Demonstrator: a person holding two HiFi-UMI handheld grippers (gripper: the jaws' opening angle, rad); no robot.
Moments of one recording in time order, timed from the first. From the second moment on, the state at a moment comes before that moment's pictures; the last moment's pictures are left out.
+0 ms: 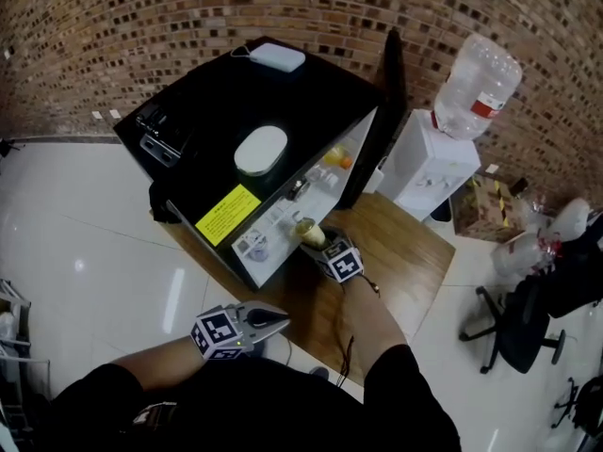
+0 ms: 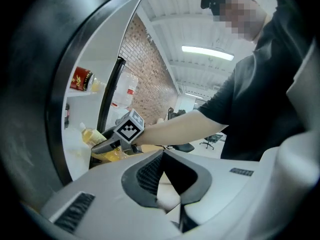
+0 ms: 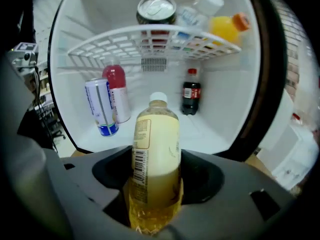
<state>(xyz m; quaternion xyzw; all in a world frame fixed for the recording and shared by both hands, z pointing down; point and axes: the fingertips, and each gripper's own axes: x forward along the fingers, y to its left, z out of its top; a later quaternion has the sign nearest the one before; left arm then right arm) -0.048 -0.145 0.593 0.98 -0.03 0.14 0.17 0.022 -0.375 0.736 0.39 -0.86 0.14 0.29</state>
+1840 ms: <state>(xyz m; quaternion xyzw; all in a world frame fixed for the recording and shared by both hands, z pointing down) 0.072 -0.106 0.558 0.98 0.01 0.07 0.17 0.264 0.031 0.616 0.61 -0.77 0.17 0.09</state>
